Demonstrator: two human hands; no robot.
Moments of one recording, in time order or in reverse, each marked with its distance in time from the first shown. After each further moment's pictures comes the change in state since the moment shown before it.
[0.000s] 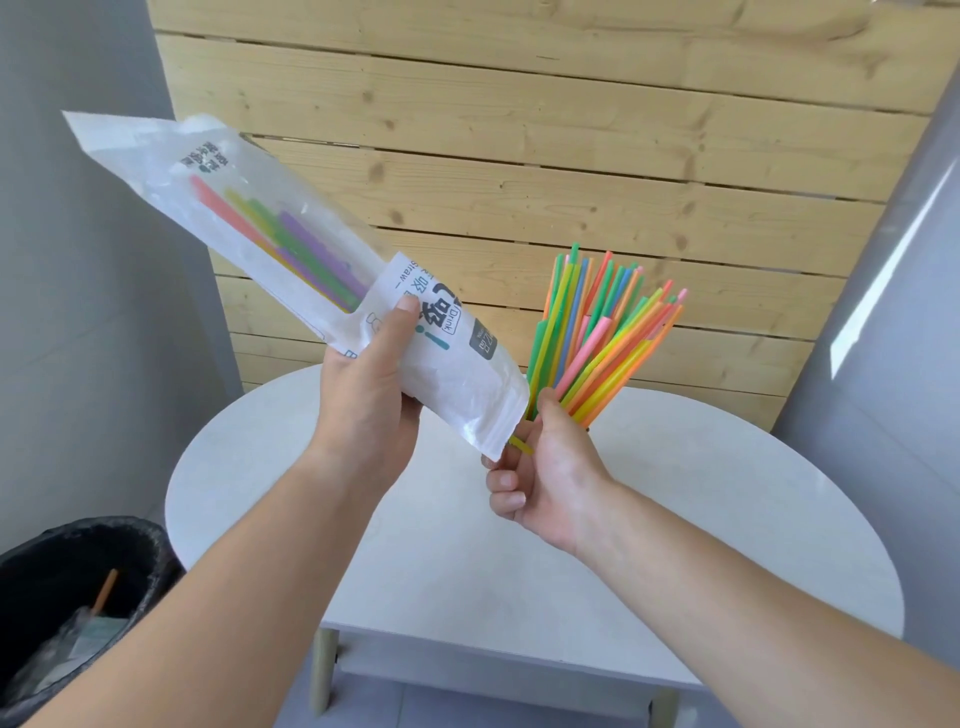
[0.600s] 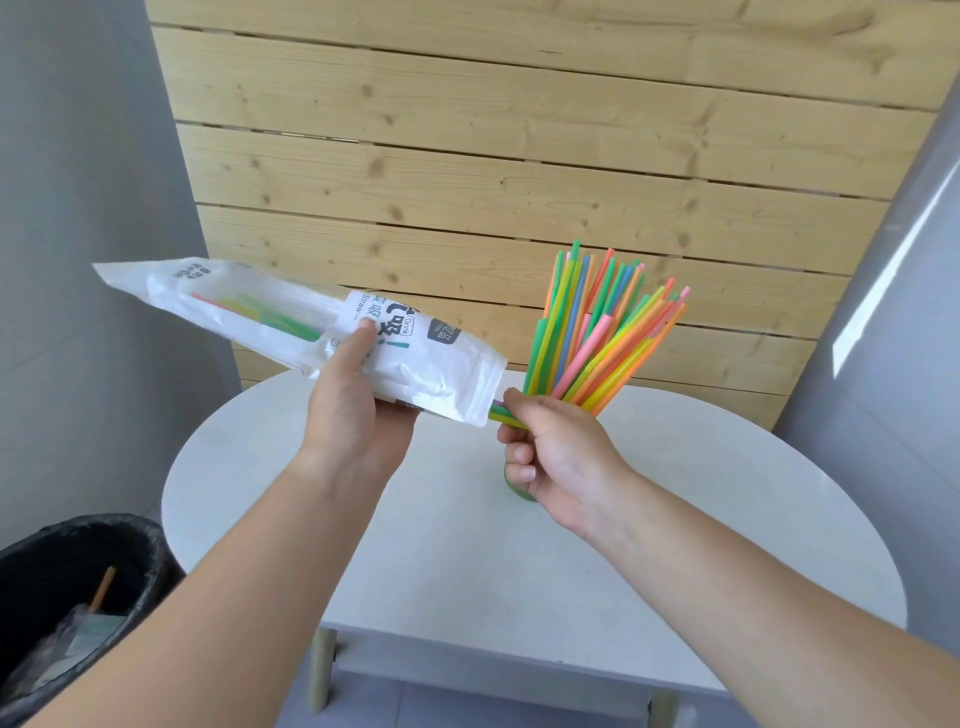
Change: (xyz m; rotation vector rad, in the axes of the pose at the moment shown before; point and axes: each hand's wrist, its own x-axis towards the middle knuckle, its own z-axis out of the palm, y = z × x) left_hand 0.013 -0.011 -0.014 -0.230 0.209 -0.182; right_hand -0.007 -0.011 0.001 -0.138 0.028 -0.236
